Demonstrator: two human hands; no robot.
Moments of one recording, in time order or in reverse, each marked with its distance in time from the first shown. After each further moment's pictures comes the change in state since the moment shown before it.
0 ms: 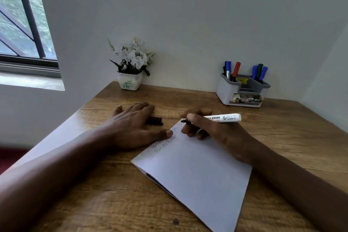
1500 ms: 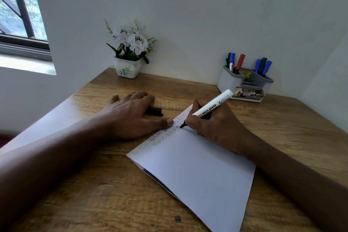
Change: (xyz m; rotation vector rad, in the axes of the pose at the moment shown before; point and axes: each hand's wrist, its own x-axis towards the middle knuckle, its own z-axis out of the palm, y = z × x) left_hand 0.005 0.000 0.002 0.027 0.018 -0.013; right_hand 0.008 0.004 0.012 -0.241 0.060 -0.108
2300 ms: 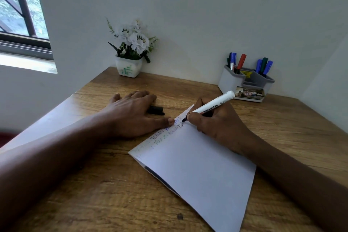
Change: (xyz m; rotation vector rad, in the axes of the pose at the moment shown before) left_hand 0.000 -0.001 -0.001 -0.009 -0.001 0.001; right_hand 0.001 0.000 0.004 0.003 0.075 0.039
